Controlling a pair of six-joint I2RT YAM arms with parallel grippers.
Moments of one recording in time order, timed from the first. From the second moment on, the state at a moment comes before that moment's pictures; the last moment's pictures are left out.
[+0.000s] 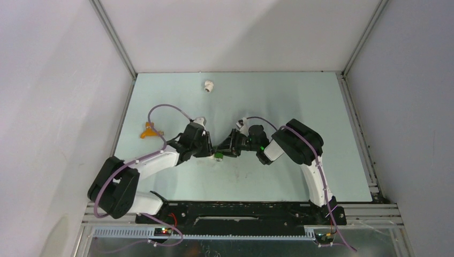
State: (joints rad) left arm -0.56 1.36 0.64 -0.15 0.00 -0.57; right arm 0.69 2.21 0.83 1.10 -0.66 1.34
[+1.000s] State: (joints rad) left arm -0.58 1.26 0.52 -0.10 0.20 -0.58; right arm 0.73 2.12 0.85 0.96 -0.60 1.12
